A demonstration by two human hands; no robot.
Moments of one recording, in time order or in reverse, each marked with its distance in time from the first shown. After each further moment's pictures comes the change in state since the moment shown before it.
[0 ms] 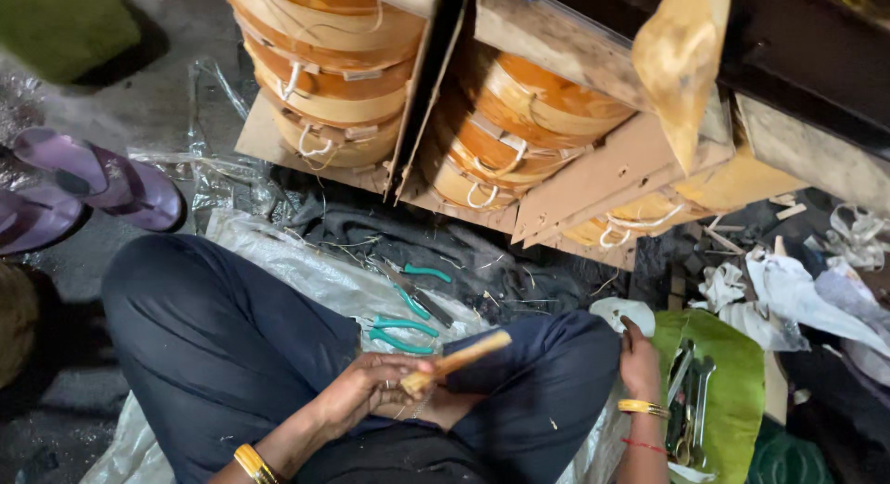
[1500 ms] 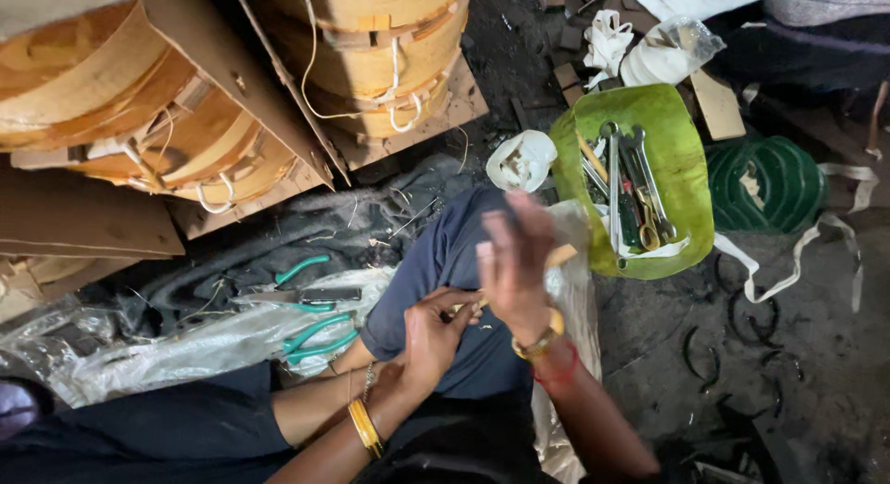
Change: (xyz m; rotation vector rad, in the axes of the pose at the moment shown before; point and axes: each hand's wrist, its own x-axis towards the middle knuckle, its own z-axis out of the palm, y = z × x) left_hand 0.143 -0.080 0.172 0.938 0.066 0.292; right_hand -0.116 -0.171 -0.062 0.136 0.617 -0.290
